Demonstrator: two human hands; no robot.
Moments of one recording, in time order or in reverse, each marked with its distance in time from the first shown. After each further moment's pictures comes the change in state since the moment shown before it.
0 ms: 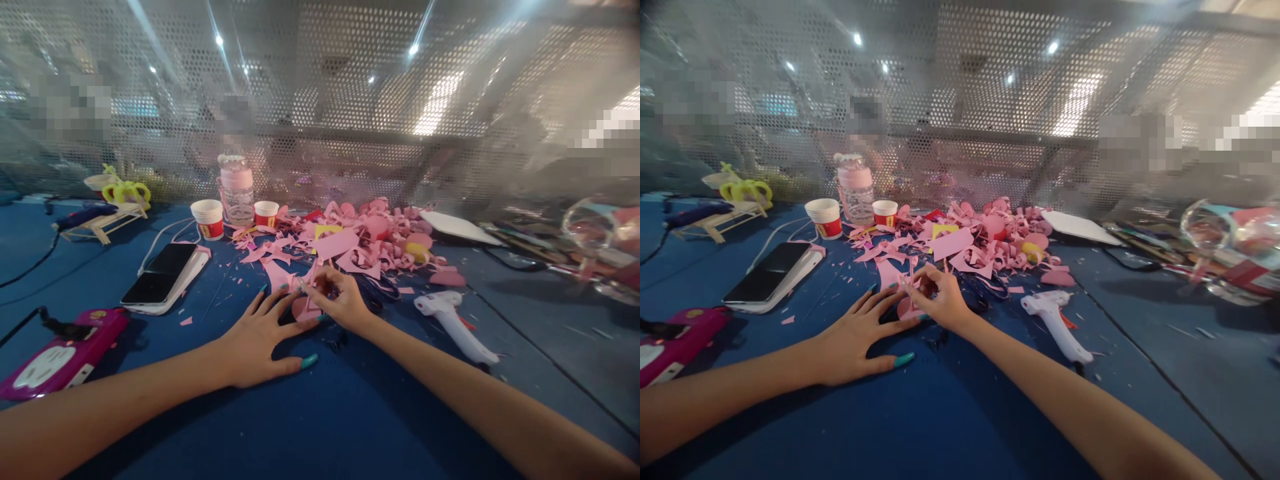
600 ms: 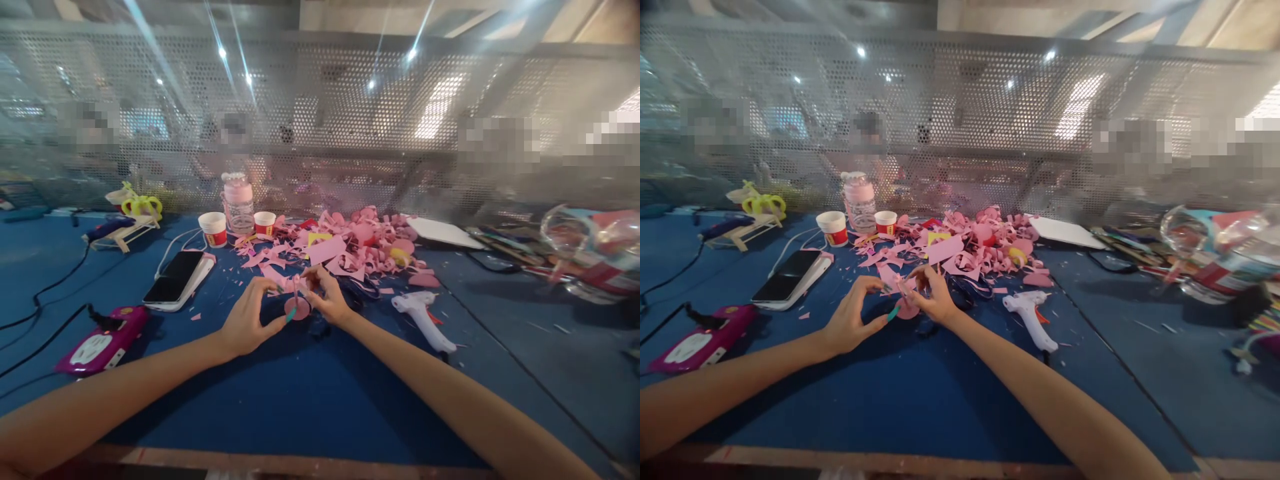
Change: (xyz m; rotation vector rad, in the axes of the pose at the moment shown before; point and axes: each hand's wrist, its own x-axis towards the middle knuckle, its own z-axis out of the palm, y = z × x) left_hand 0.003 0.001 -0.005 -0.254 0.595 -0.076; right_hand 0.000 0.005 -0.005 0.190 -0.022 -0.057
